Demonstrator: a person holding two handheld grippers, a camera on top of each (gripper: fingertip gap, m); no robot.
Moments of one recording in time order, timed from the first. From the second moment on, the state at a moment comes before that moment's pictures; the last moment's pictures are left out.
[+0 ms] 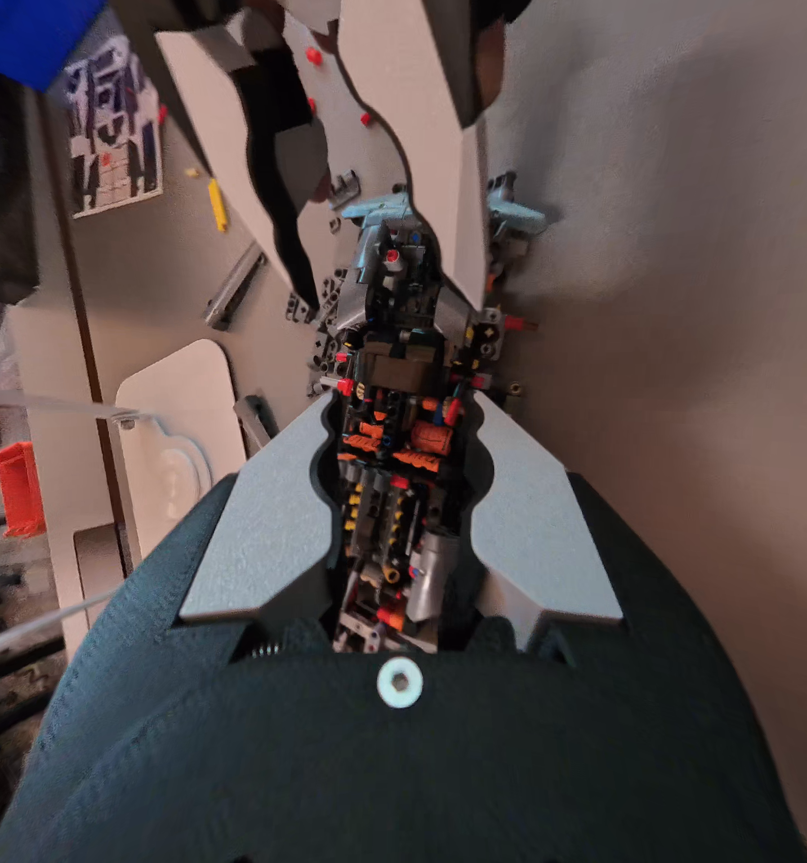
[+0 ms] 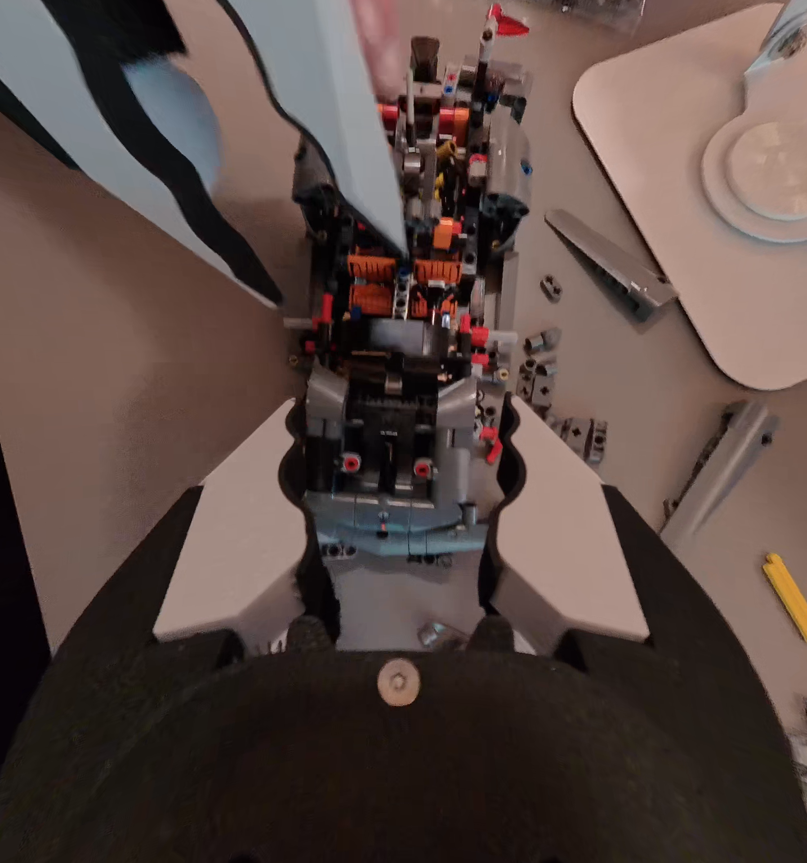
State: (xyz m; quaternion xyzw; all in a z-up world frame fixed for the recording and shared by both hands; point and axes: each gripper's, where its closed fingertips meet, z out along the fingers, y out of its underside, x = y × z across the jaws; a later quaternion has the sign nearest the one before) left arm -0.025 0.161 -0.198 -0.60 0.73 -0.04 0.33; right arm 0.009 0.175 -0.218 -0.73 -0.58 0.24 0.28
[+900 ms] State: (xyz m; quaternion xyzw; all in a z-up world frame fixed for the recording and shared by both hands) left arm -0.088 0.092 -0.234 -0.76 0.52 -0.09 0.38; right arm -0.008 0.084 -0.241 -0.72 -0.55 0.37 0.21
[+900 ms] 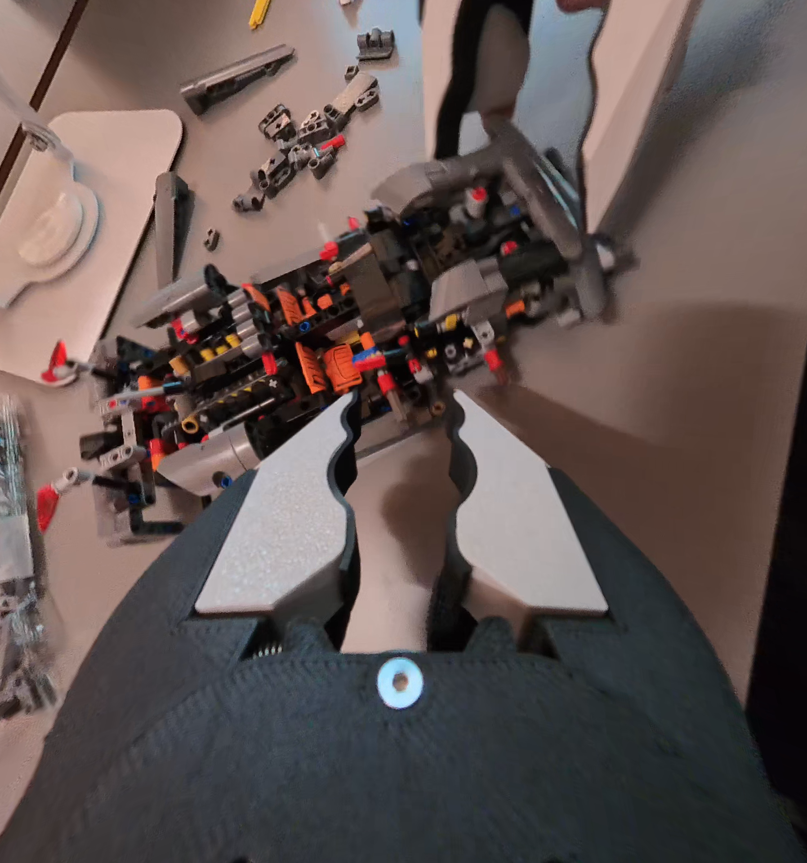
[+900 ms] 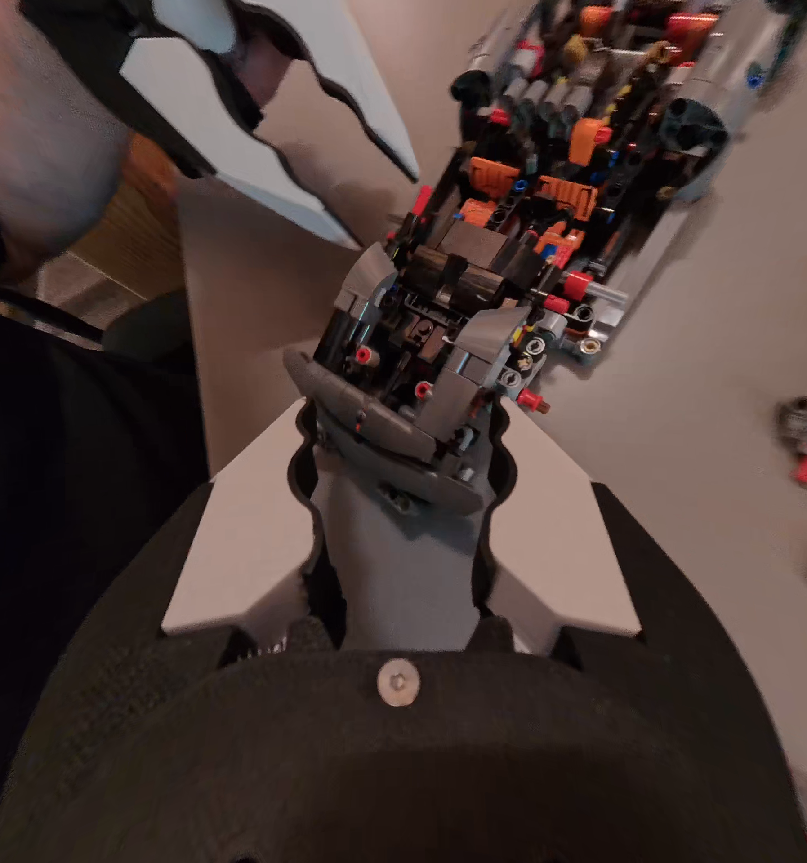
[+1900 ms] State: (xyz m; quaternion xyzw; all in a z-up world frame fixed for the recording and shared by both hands) left arm -0.122 0.067 -0.235 -0.71 0.50 -0.08 0.48; right arm -0.054 0.108 -0.227 -0.52 -0.73 0.32 0.31
